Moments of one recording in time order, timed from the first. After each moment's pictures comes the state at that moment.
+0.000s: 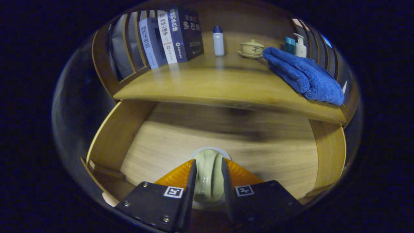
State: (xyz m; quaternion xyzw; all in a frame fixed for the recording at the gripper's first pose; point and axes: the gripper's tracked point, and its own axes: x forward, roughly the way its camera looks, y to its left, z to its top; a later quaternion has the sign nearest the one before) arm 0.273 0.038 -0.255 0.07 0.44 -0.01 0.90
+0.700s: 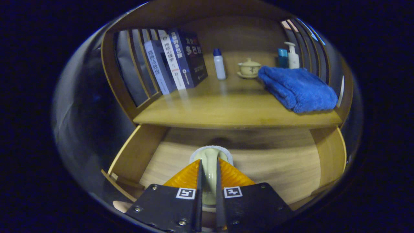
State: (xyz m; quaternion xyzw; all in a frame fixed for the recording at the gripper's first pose) arm 0.281 0.046 -0.179 0.13 0.32 0.01 0.94
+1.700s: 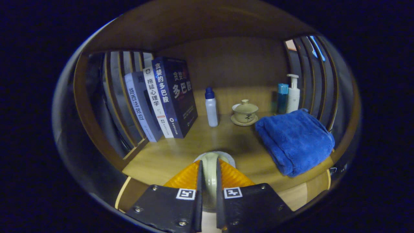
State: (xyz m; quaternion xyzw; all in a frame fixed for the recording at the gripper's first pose) arm 0.404 0.009 -0.122 0.12 0.24 -0.07 0.96
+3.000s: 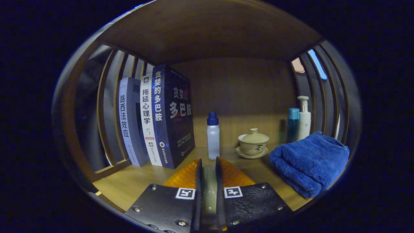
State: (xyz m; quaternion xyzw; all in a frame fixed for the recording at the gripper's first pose) arm 0.481 0.000 -0.118 0.06 0.06 -0.09 0.99
